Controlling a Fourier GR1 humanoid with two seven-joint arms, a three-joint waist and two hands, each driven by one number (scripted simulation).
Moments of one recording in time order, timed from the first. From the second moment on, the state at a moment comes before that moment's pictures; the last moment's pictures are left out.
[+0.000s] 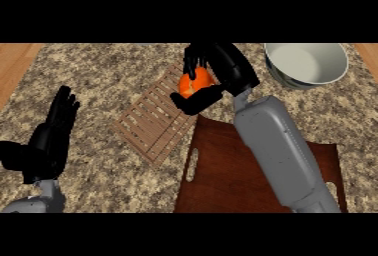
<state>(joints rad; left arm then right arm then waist) -0.07 0.14 0.07 -1.70 -0.01 0.12 0.17 -0.85 0.00 0.14 -1.24 0.56 0.09 0.11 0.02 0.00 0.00</state>
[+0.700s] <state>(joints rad) -0.10 0.12 0.06 -1.69 -0.04 0.13 0.18 -1.04 0.00 0.16 -0.81 0.35 -0.03 0.01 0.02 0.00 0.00</state>
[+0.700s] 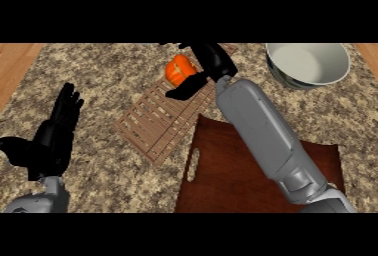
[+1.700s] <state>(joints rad) -0.08 0.13 0.08 -1.69 -0.03 0.12 0.17 -1.11 -0.22 -0.13 -0.82 0.09 0.08 0.06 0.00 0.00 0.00</state>
